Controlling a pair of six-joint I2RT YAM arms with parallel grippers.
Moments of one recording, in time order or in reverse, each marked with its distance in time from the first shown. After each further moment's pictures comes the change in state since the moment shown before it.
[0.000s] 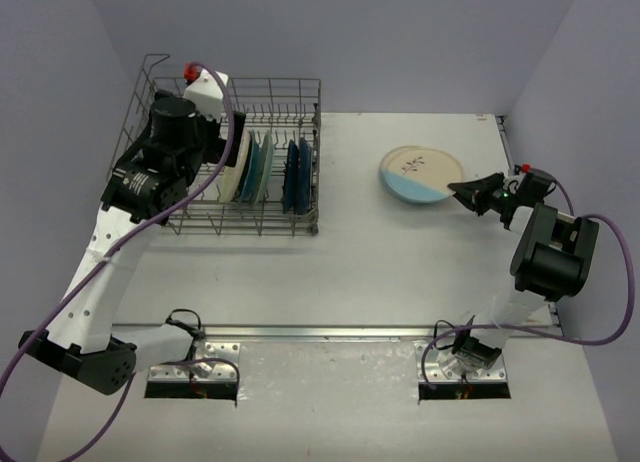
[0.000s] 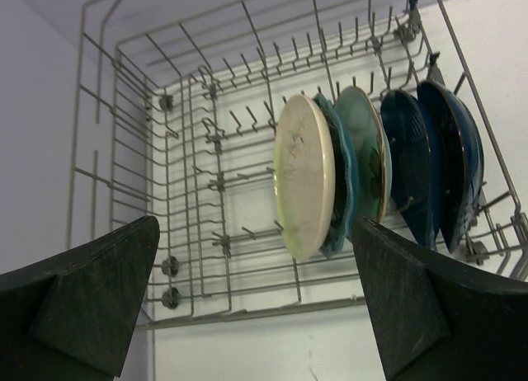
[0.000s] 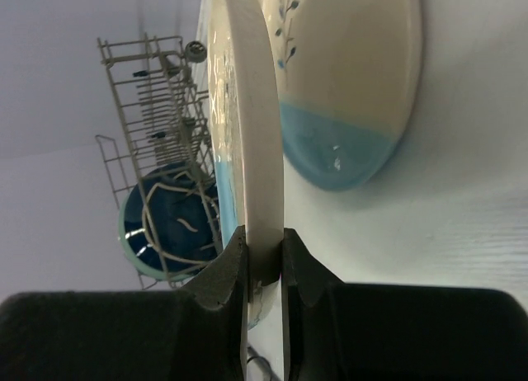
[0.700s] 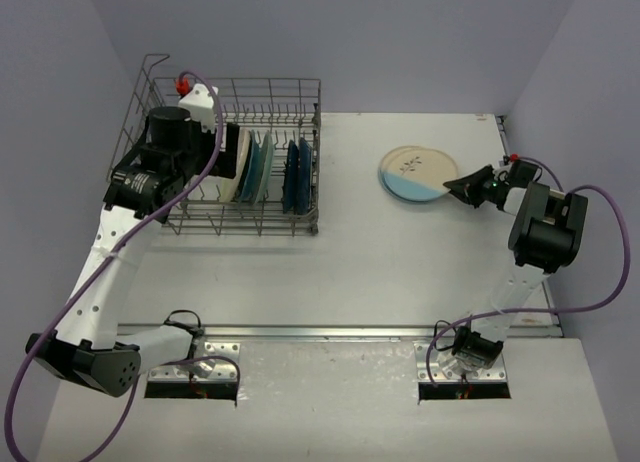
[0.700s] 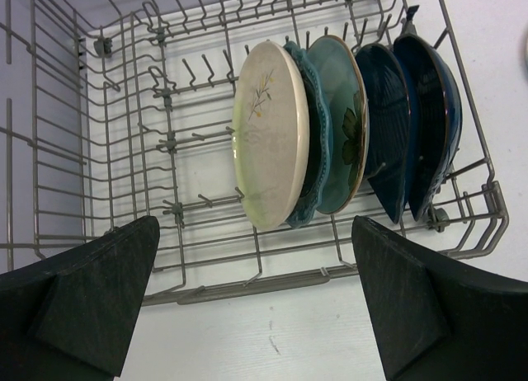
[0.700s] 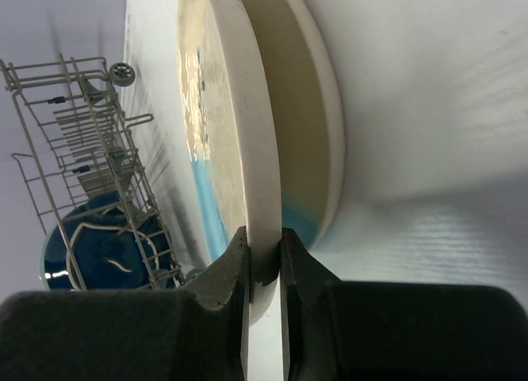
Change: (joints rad) left arm 0.129 -0.011 -0.105 -0.027 0.178 -0.121; right arm 0.049 0.243 0.226 -0.122 0.118 -0.184
